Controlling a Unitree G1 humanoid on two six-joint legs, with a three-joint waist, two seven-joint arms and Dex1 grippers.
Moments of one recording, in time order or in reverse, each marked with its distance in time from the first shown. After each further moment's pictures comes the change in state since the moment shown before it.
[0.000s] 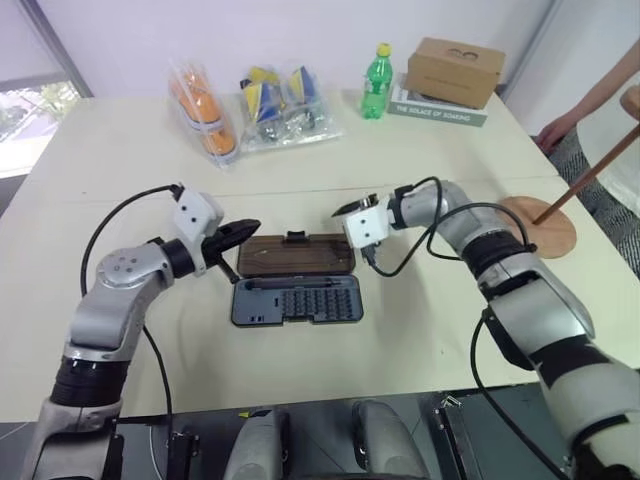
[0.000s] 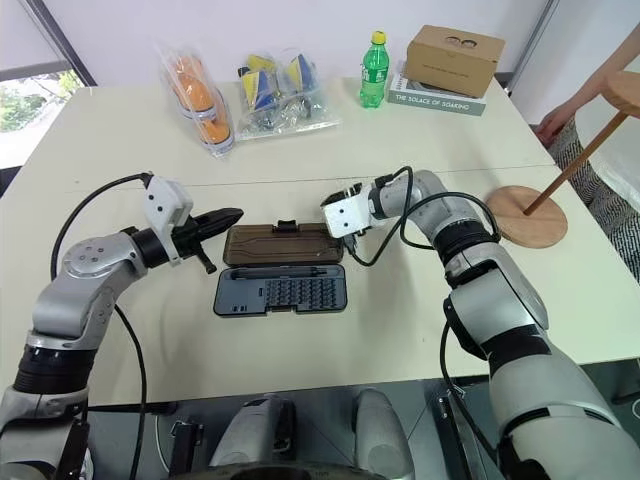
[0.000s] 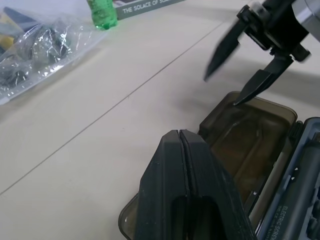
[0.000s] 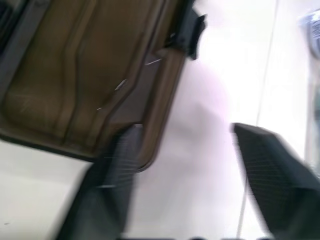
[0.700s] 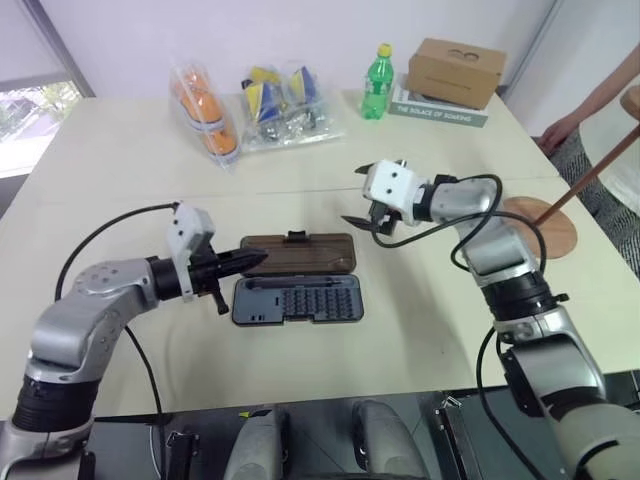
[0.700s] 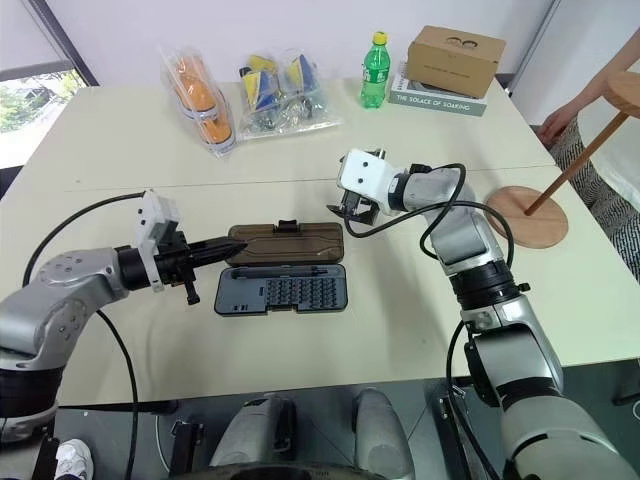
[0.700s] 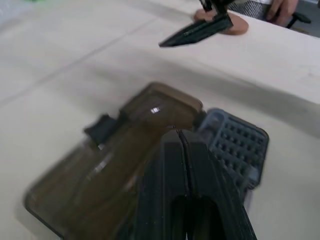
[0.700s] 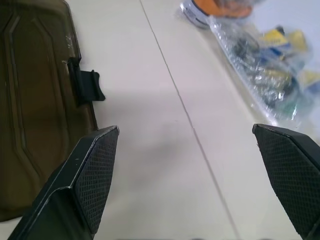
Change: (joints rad) left arm 0.117 0.102 0.046 -0.165 -0.249 0.257 -0.136; right arm 0.340 -0.015 -0.280 -0.849 0.267 0.873 -0.019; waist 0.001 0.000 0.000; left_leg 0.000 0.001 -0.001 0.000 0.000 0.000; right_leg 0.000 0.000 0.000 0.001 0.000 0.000
